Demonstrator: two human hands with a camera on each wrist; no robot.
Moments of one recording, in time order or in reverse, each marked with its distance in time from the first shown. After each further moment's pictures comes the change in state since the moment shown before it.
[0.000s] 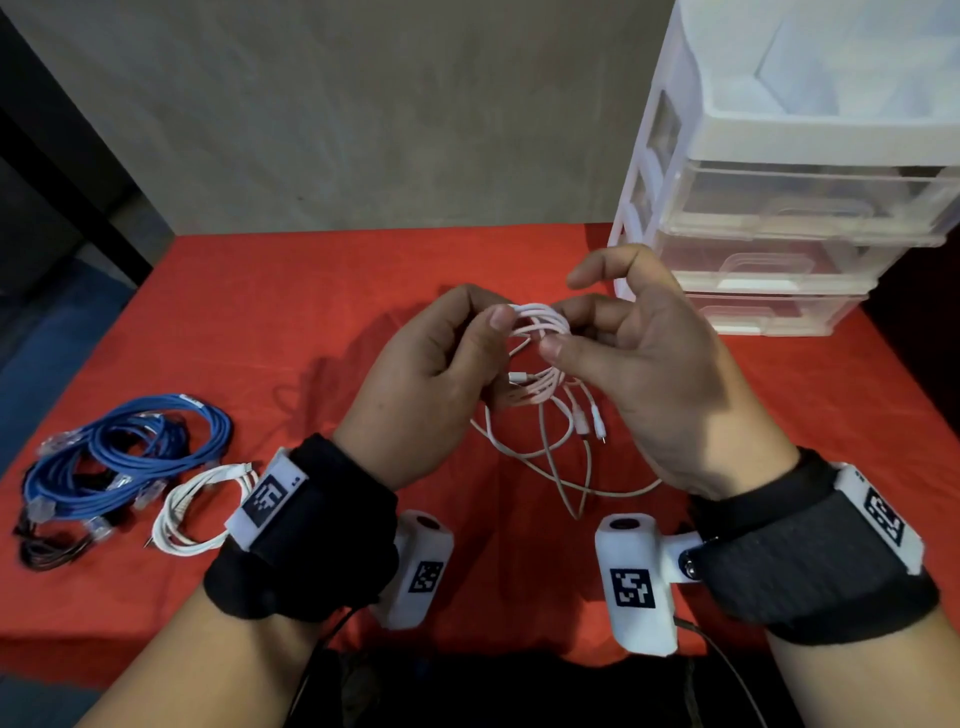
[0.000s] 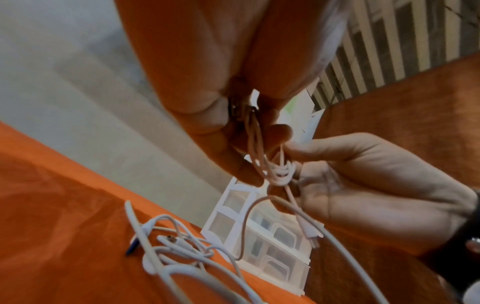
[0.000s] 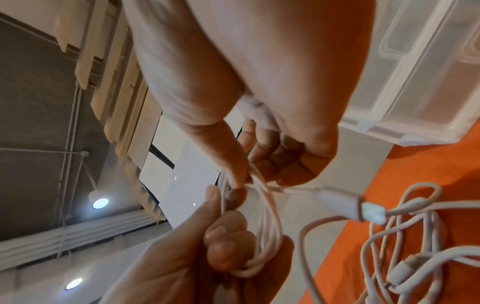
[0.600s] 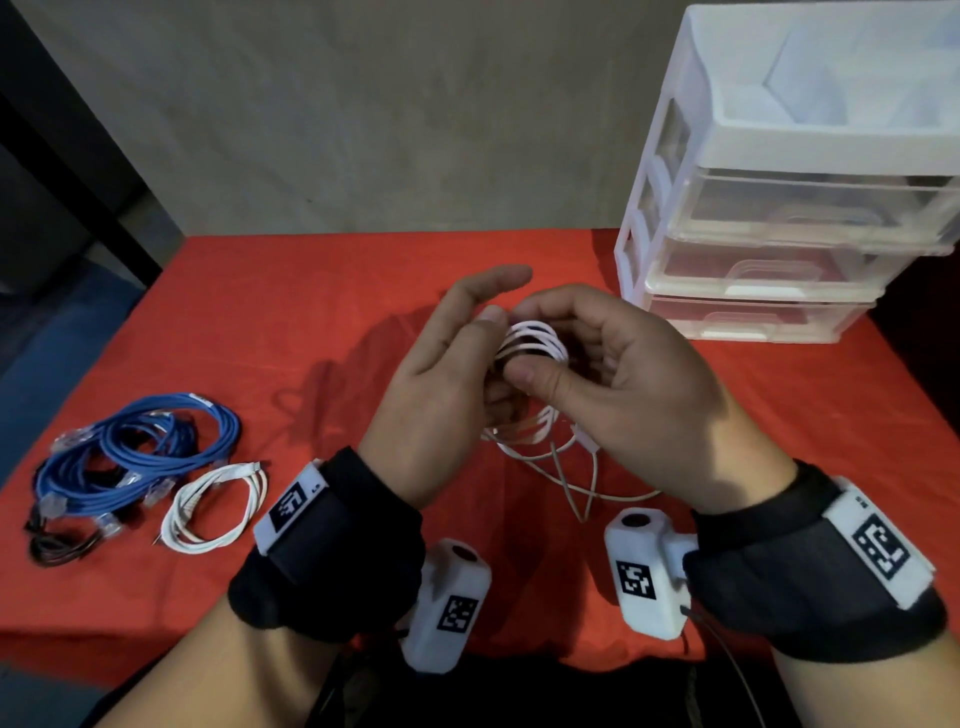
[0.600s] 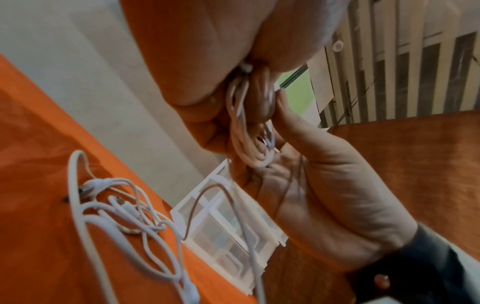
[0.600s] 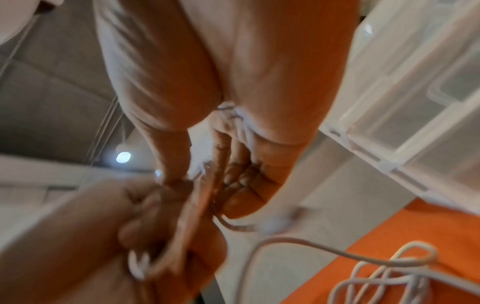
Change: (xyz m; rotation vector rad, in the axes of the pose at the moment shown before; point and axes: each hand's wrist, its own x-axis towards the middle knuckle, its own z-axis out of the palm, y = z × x) left_hand -0.007 0.012 0.012 -0.359 0.094 -0.237; right_hand -0.002 0.003 0.006 -0.302 -0.172 -0.097
